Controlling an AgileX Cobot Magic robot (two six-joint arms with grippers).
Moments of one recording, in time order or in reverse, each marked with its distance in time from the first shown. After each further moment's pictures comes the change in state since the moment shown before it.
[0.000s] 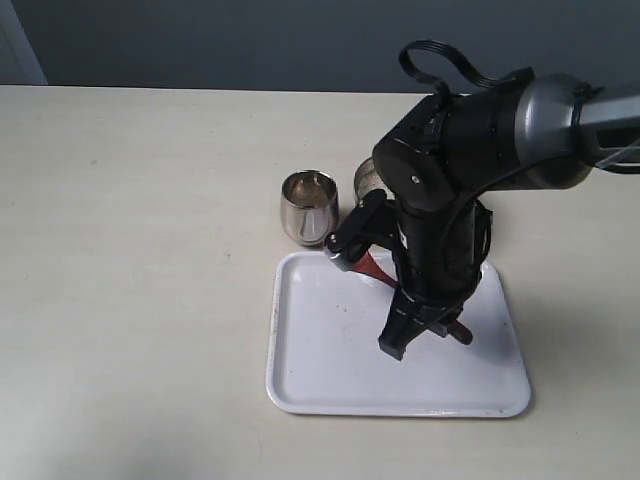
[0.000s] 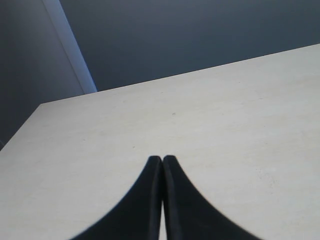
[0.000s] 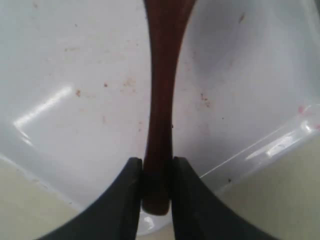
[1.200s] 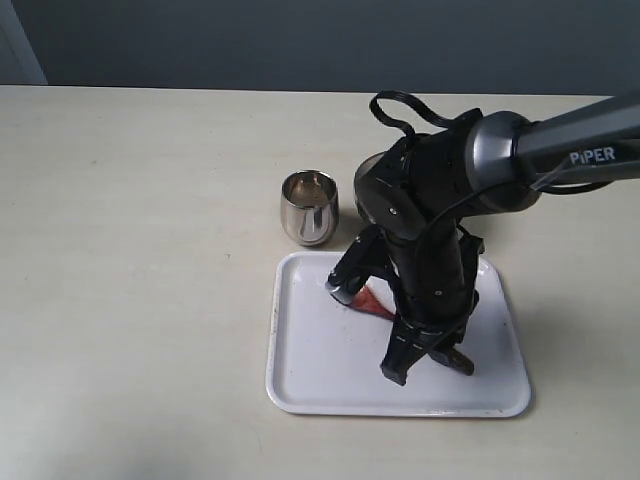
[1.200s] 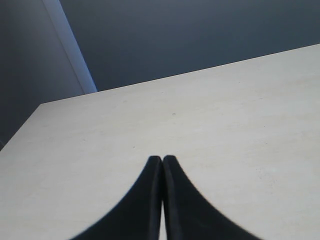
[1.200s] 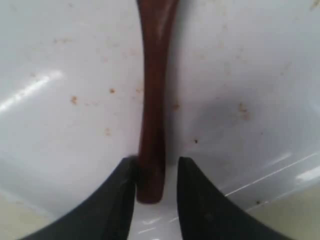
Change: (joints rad) left arm 0.000 0.000 0.000 0.000 0.000 0.000; right arm 0.000 0.115 0.000 -0.002 -0.002 -0.014
